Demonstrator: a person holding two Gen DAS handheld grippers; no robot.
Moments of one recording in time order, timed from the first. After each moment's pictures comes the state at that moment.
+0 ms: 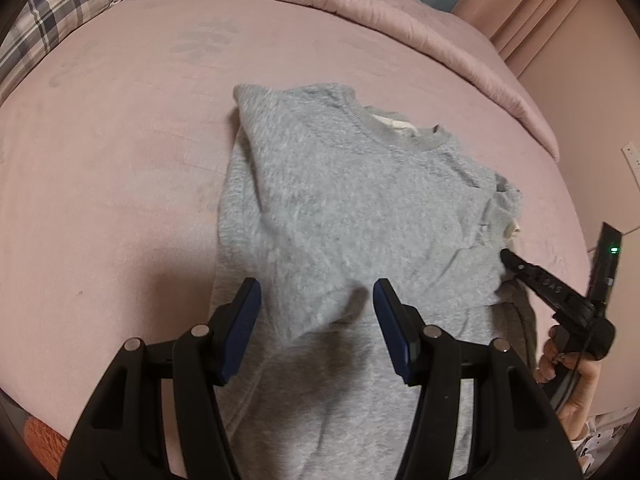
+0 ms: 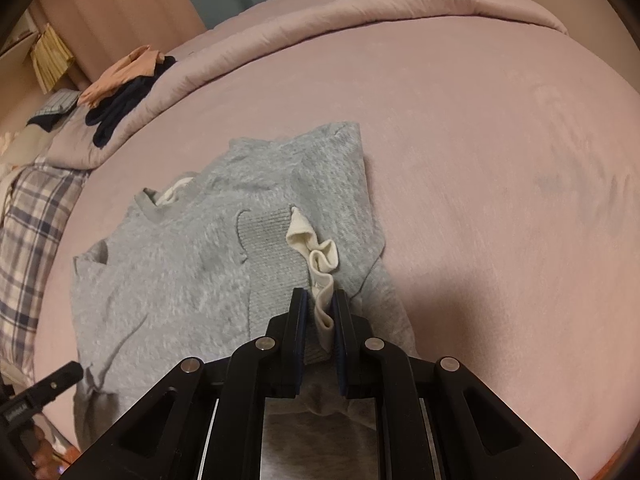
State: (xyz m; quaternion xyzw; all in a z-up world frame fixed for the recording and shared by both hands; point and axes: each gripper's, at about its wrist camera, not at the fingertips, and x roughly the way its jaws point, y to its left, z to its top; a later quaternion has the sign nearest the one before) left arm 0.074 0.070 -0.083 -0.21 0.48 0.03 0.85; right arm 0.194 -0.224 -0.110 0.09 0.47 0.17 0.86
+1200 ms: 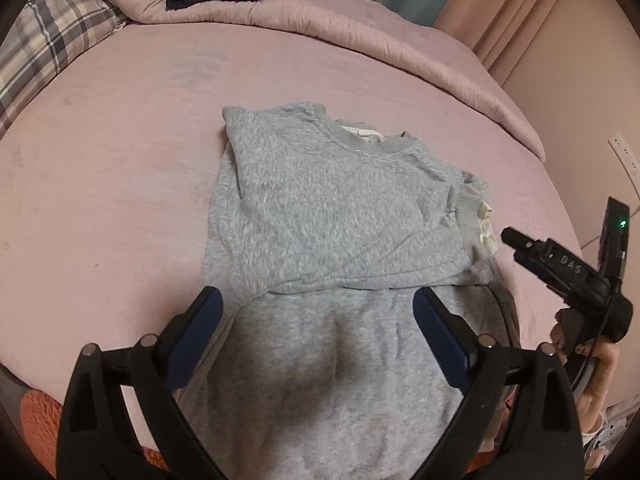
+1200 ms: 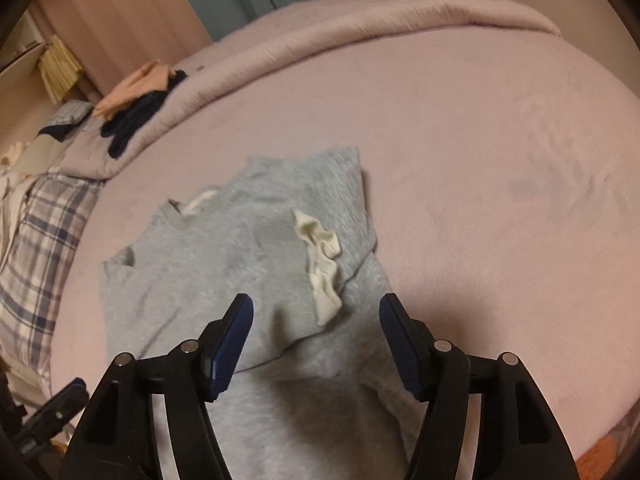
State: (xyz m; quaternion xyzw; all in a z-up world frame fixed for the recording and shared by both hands) left arm 0.033 0.039 -0.058 -0.19 0.44 0.03 0.88; right arm 0.172 -0.235 -0.066 0.10 0.45 0.18 0.87
